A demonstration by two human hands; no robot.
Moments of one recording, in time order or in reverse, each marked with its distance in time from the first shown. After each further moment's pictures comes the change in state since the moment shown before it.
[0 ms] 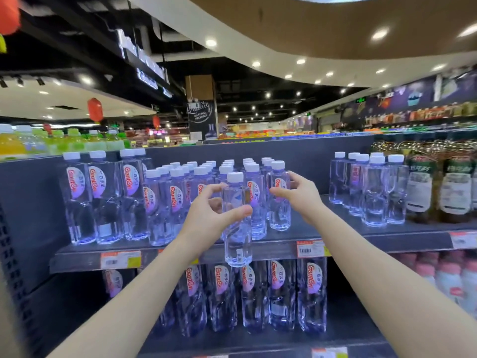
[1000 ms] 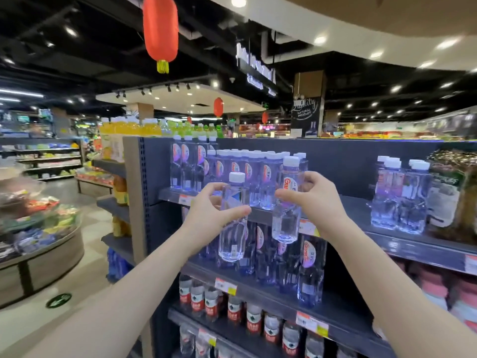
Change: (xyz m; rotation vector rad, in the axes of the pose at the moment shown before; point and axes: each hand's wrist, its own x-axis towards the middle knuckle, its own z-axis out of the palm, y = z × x) left_hand -0.190 0.125 0.089 0.200 0.433 -0.196; right_hand -0.145 -0.044 -0.126 0.267 -0.398 -0.156
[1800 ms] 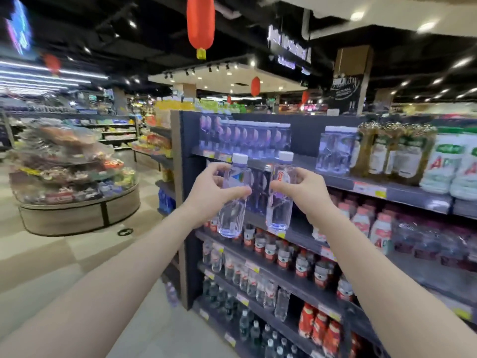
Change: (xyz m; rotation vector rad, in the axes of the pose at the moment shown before) left_hand -0.348 0.173 0.095 0.093 0.146 -0.055; right_hand -0.290 -0.062 -0.205 0.017 -0.241 0.026
